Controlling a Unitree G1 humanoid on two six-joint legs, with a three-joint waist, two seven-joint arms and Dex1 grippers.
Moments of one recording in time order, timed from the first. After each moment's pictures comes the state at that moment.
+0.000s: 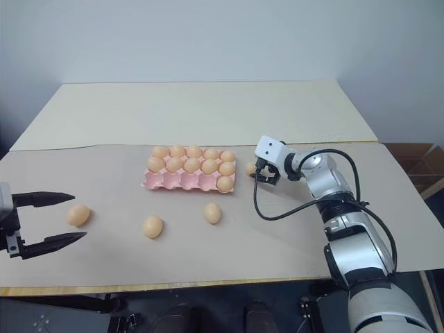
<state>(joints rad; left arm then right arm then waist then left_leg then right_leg) 0.29 1.06 0.82 -0.49 -0.55 0.53 -1.26 -0.98 -0.51 0.29 0.81 -0.15 -0.02 0.85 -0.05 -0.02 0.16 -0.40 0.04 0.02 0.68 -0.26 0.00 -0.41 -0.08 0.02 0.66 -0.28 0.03</state>
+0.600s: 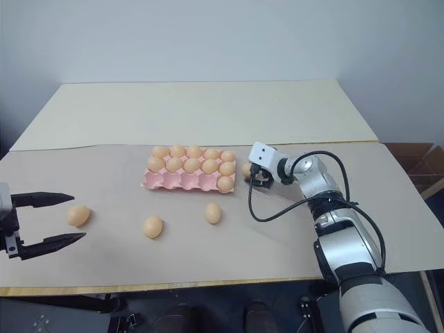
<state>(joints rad) 0.30 1.06 0.83 -0.49 -0.55 0.53 -1.27 -1.02 -0.45 0.29 0.96 -0.18 -0.11 0.85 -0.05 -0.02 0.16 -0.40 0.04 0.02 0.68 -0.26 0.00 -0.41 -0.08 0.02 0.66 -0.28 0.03</state>
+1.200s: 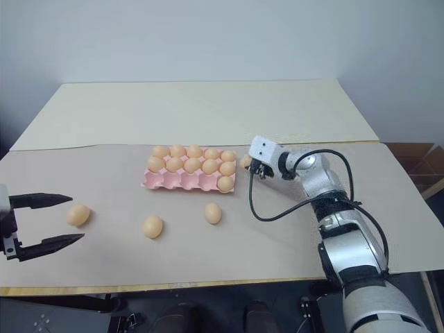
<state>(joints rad) 0.32 1.06 0.85 -0.49 -0.55 0.53 -1.27 -0.96 -0.51 0.25 0.64 -0.17 -0.06 0.87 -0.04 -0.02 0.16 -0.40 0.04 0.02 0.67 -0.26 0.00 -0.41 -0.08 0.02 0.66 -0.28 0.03</state>
